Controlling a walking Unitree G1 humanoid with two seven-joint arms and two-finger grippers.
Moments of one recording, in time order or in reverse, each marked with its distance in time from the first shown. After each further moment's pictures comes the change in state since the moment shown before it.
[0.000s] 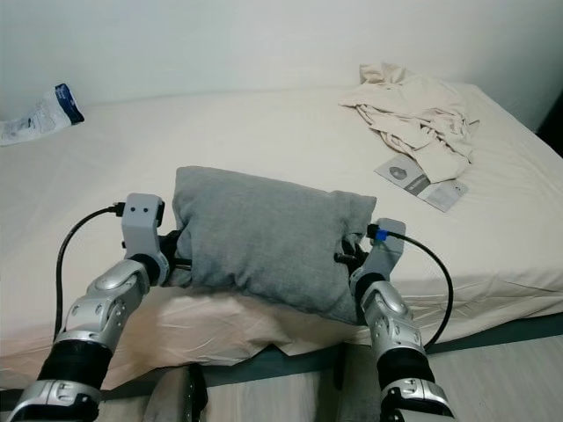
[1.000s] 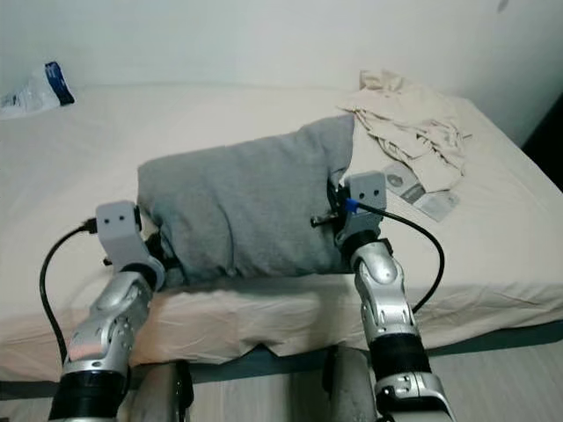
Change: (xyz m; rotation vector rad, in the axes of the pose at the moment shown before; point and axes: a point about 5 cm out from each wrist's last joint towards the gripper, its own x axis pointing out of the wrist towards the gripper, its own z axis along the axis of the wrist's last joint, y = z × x) left arm -0.023 -0.013 0.012 -0.159 -0.134 0.246; right arm -0.006 0.052 0.068 -0.424 -0.380 0.159
